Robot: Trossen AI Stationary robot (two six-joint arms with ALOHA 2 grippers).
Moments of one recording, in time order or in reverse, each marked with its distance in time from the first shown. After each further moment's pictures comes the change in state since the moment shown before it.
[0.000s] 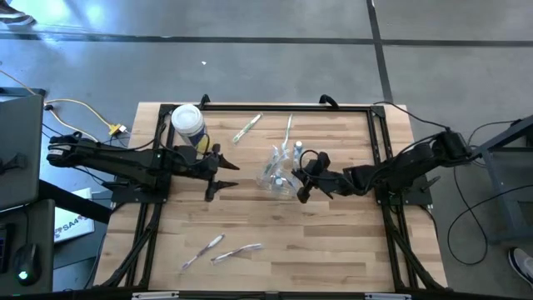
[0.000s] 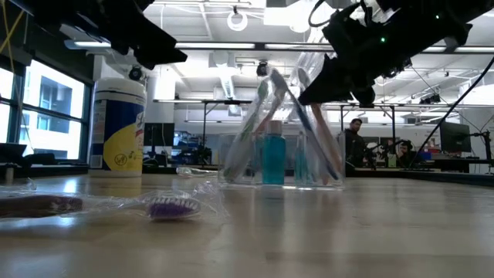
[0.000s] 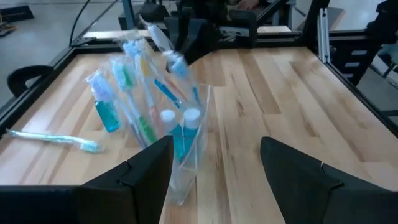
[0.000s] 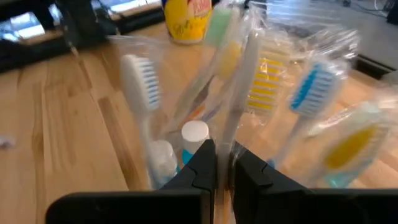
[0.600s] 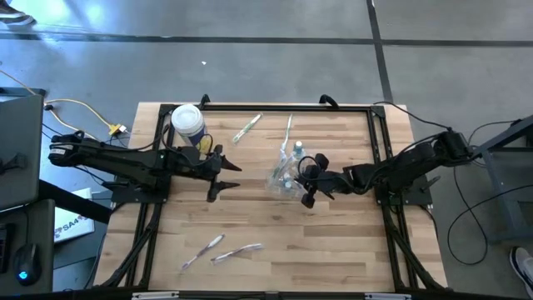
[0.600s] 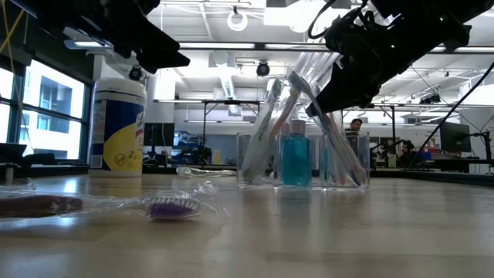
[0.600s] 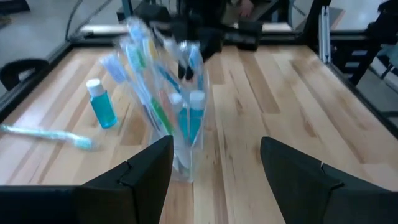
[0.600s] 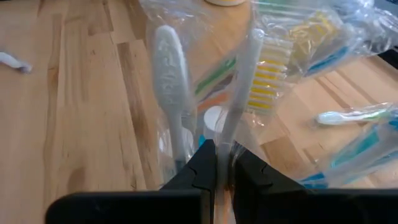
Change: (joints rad) left arm 0.000 0.040 0.002 0.027 0.007 -0.021; right arm -0.017 -0.018 0.000 -0.114 -0.165 -0.150
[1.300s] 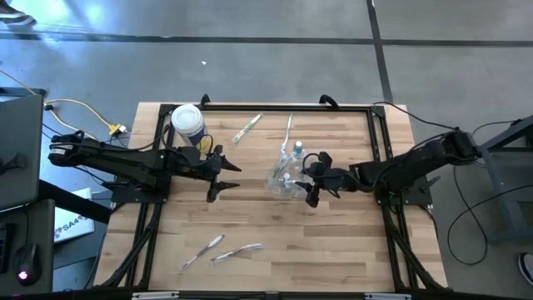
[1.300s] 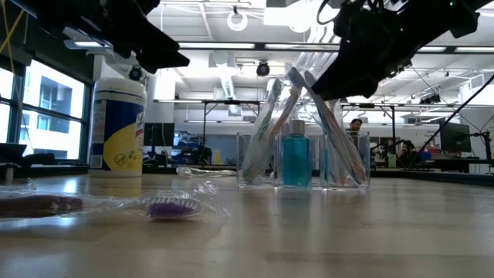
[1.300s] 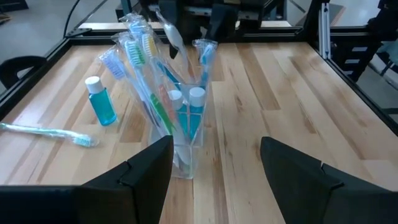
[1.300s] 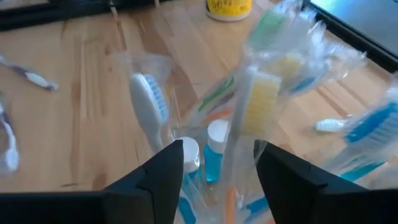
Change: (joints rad) left arm 0.000 0.000 -0.001 -0.008 0.002 0.003; right arm 0.003 -0.103 0.000 -0.058 -0.017 0.023
